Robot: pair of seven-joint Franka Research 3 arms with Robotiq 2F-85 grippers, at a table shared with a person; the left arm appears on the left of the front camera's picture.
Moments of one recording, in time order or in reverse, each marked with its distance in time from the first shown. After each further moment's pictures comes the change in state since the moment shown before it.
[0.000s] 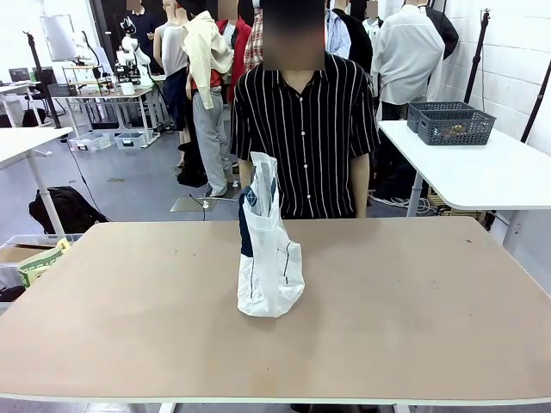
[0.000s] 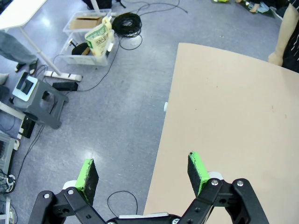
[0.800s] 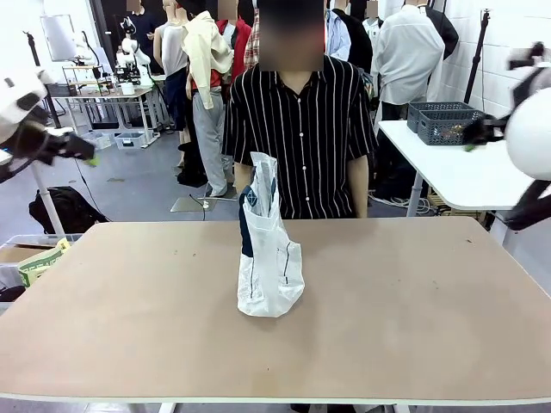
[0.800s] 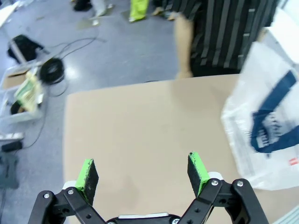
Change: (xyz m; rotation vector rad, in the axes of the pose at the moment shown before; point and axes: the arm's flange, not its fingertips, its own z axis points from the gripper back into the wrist) left arm 0.047 -0.173 0.059 -0.376 -0.144 -0.188; right arm 0.034 0.189 0.089 0.237 -0.047 0.227
